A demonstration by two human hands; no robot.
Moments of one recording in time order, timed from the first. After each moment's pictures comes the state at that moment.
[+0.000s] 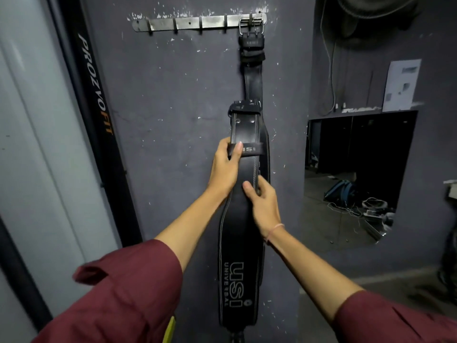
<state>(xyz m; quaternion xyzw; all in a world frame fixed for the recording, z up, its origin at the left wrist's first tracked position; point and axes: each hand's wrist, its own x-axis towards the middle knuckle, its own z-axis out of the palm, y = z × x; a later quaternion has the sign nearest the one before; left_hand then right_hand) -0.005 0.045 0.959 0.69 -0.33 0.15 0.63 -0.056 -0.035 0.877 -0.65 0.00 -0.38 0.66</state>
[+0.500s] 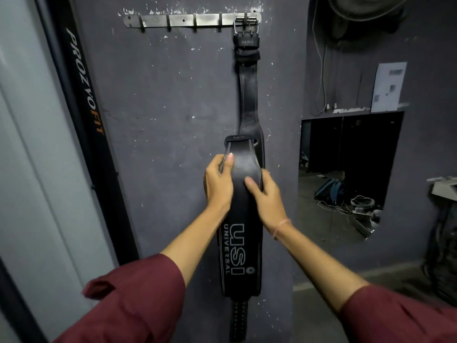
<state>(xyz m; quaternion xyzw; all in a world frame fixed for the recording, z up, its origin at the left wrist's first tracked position) 0.000 0.044 0.927 0.60 -0.30 0.20 0.71 -0.067 -0.047 0.888 -0.73 0.00 -0.39 0.56</state>
